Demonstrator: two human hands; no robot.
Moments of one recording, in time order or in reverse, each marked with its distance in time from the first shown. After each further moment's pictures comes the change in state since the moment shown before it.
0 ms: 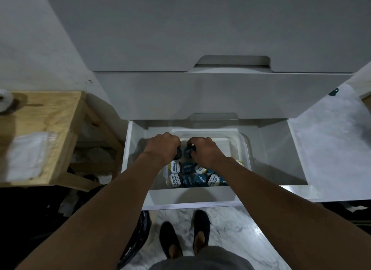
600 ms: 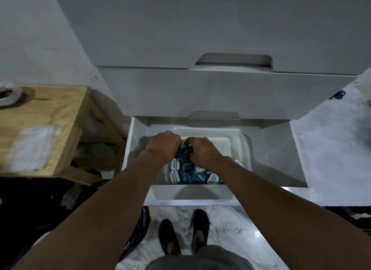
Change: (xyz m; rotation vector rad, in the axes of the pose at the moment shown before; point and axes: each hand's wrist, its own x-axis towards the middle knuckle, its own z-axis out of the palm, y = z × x) left_hand -0.002 0.007 -0.001 0.019 -0.019 -0.031; right_hand 0.003 -0.002 0.006 -0.026 -0.057 -0.037
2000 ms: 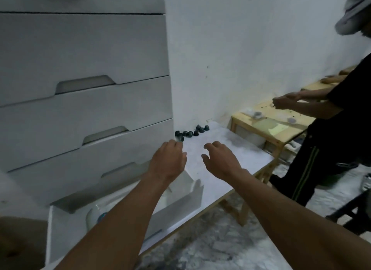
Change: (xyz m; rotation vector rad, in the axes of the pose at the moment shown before) left_hand -0.097 0.250 -0.107 -0.029 0.680 0.580; right_hand -0.289 0.122 -0.122 -0.167 0.854 0.351
